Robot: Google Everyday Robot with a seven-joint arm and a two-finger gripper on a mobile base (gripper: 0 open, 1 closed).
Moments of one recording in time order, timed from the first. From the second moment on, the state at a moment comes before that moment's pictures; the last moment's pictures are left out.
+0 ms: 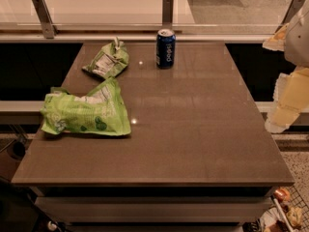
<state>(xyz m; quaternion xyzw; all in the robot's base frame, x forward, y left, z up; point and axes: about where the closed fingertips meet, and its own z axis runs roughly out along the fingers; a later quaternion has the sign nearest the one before) 0.438 -0.213 0.988 -0.60 0.78 -0.05 0.18</state>
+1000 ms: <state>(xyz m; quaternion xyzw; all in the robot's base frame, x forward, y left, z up) 0.481 -0.195 0.987 -0.58 0.78 -0.01 0.24</state>
